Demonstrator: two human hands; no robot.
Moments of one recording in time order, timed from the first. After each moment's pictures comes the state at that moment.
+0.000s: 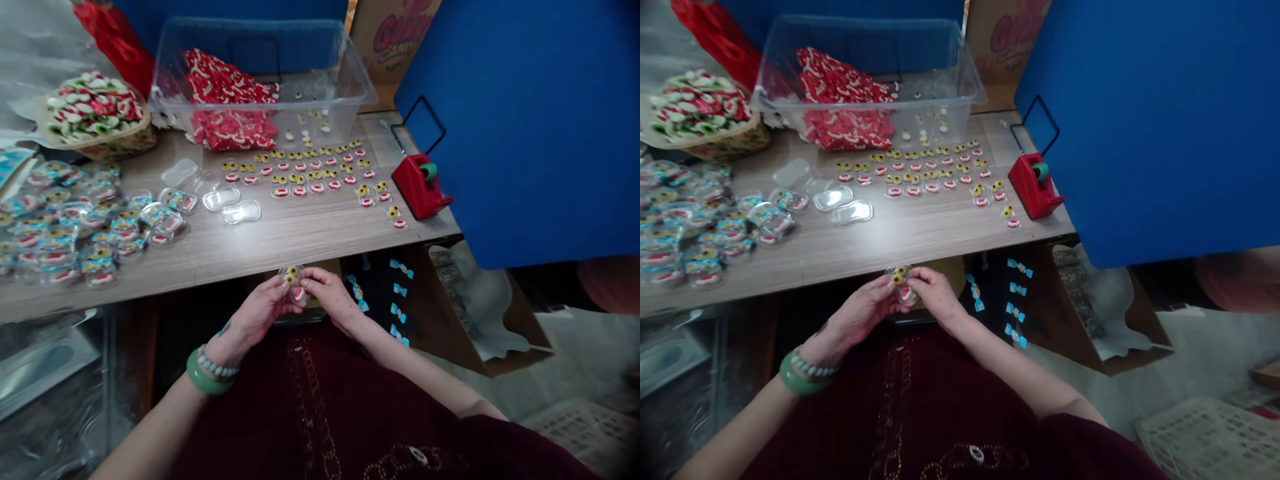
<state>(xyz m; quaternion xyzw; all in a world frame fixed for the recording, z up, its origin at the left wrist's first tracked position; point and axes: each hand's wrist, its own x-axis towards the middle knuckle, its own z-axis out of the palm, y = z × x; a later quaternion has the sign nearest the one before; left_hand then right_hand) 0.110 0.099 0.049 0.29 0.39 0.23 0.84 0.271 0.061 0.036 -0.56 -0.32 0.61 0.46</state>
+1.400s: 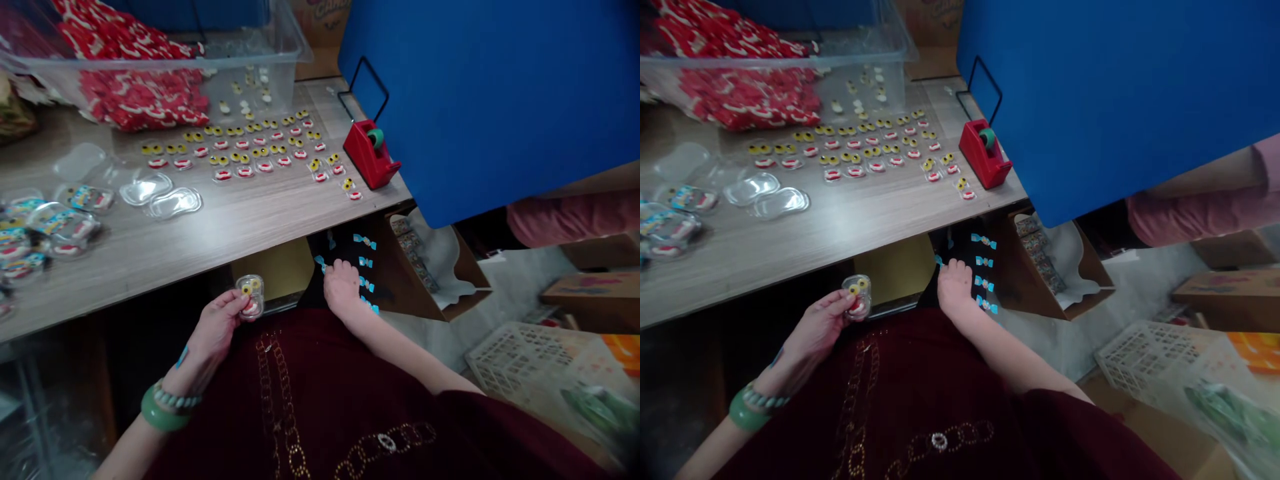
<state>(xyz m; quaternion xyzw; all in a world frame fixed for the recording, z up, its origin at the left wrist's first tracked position) 0.101 0.072 0.025 0.27 0.56 0.25 0.75 0.346 -0.009 -0.007 -0.82 -0.54 0.11 -0.14</state>
